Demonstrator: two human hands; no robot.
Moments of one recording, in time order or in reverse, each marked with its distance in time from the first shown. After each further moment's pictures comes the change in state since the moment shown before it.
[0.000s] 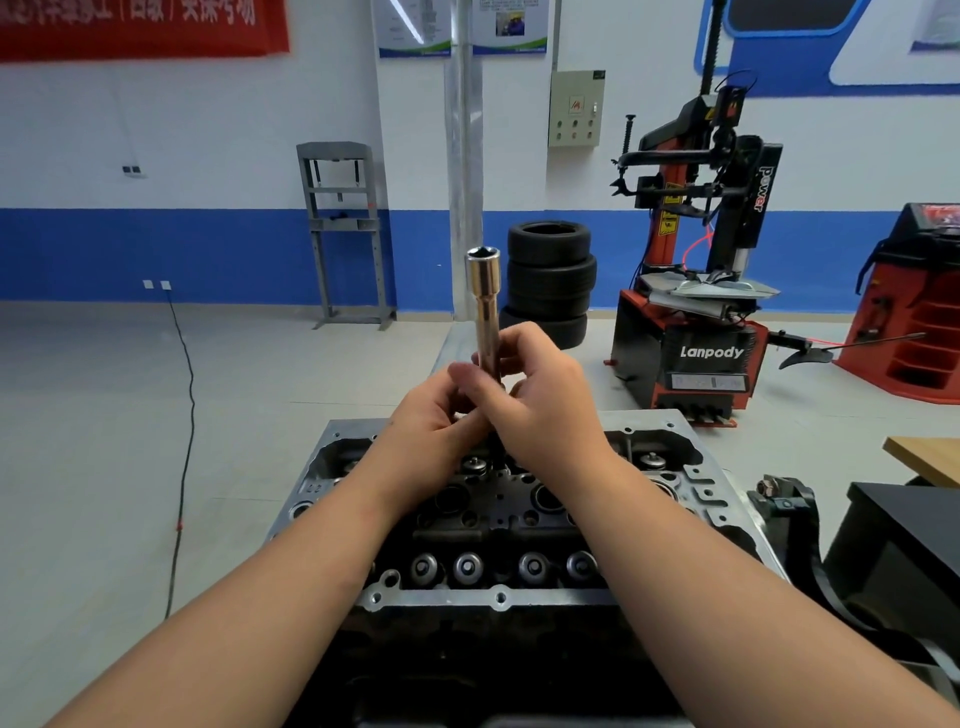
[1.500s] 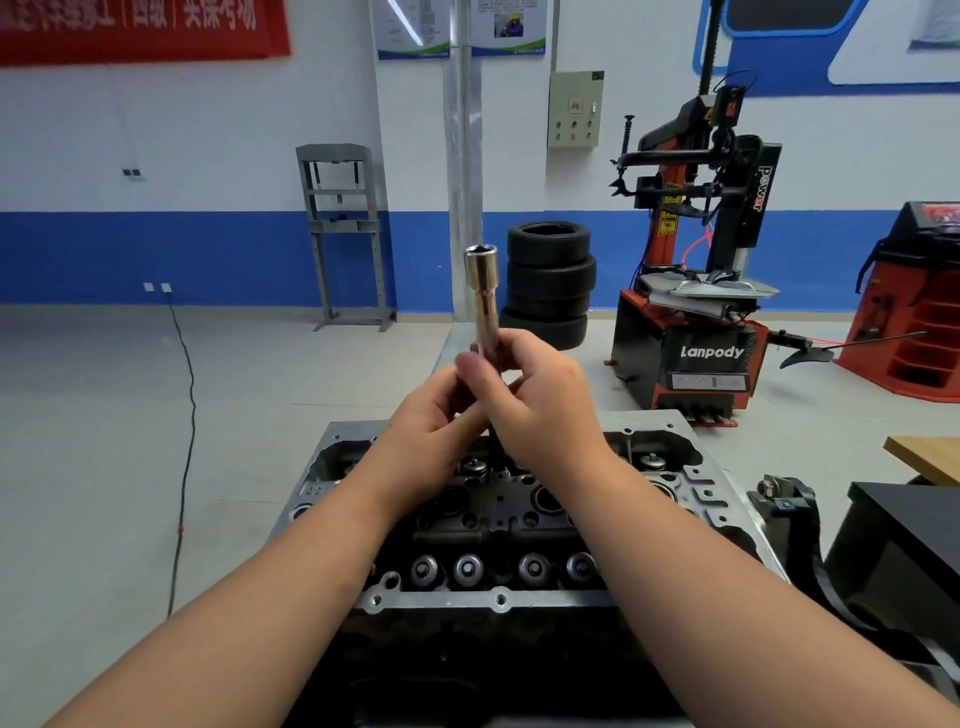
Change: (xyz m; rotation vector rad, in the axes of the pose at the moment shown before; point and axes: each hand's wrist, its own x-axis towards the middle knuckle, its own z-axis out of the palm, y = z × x) left_hand 0.001 -0.006 -0.001 -0.018 0.000 -0.009; right_hand 0.001 0.002 0.003 -0.014 0.032 -0.038
